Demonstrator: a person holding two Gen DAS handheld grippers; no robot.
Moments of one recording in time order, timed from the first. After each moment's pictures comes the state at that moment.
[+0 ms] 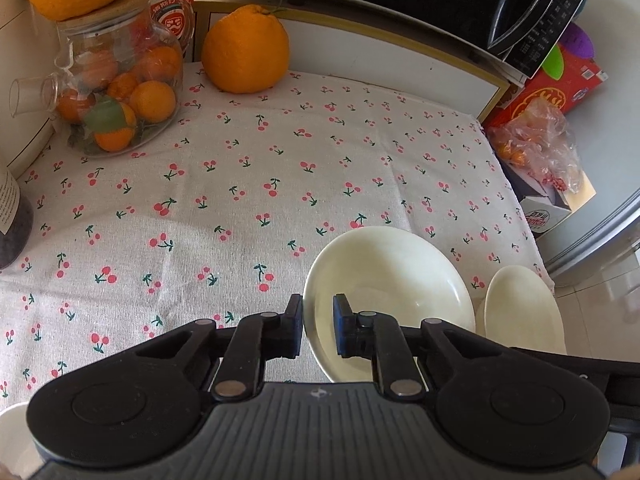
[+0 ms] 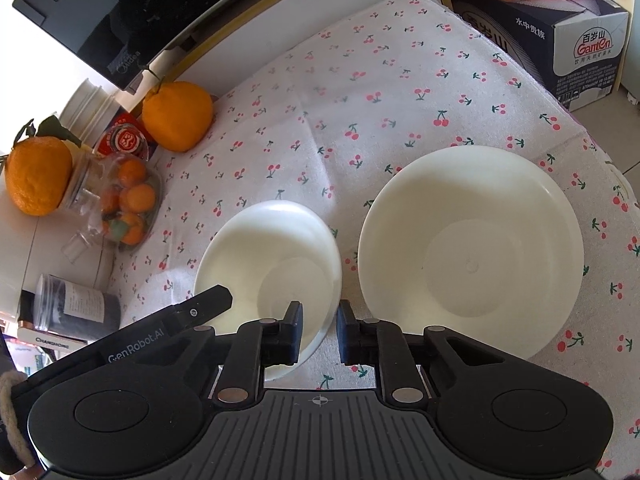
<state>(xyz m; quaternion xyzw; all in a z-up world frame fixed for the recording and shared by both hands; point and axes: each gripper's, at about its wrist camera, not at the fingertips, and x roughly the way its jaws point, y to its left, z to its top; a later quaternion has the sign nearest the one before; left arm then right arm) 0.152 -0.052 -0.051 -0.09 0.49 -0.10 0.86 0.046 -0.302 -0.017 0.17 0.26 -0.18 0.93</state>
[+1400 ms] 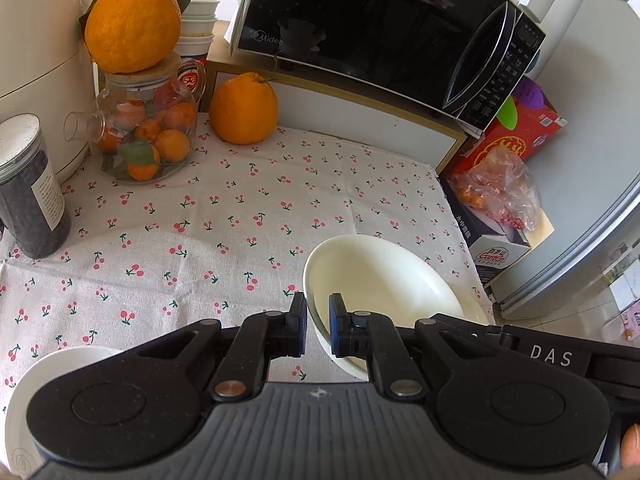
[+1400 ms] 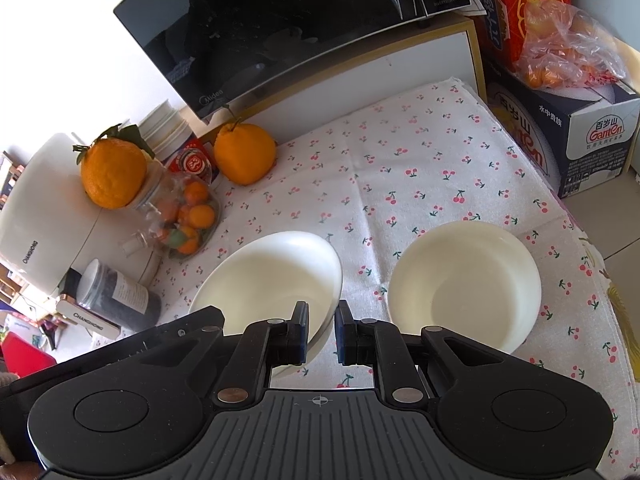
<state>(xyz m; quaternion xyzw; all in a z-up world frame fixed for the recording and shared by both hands) 0.096 -0.040 0.004 -0.13 0.43 -0.11 0.89 -0.012 -0.257 0.021 0.09 0.19 -0.15 0.97</state>
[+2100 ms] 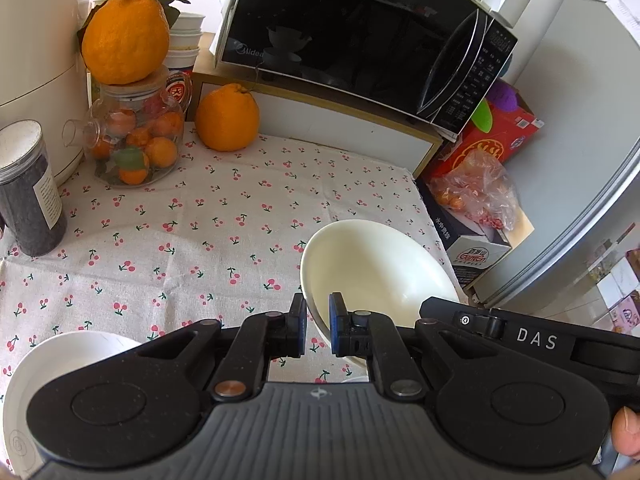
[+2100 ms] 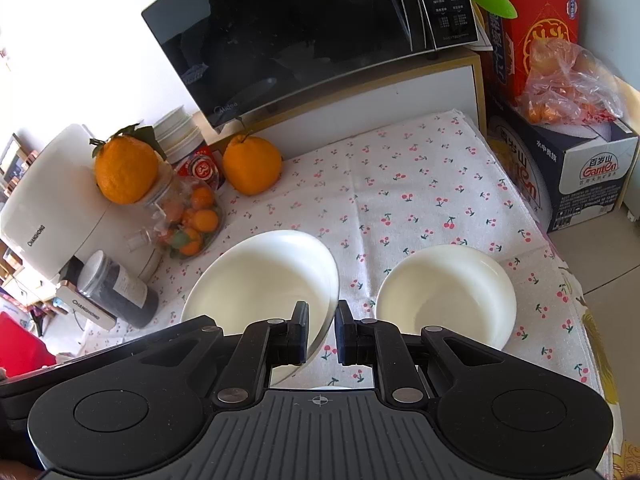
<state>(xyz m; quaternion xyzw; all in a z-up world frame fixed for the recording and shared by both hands) 0.074 -0.044 0.016 -0.14 0.41 -0.13 0.89 -0.033 -0.246 0.028 0.04 0.17 -0.15 0.97</state>
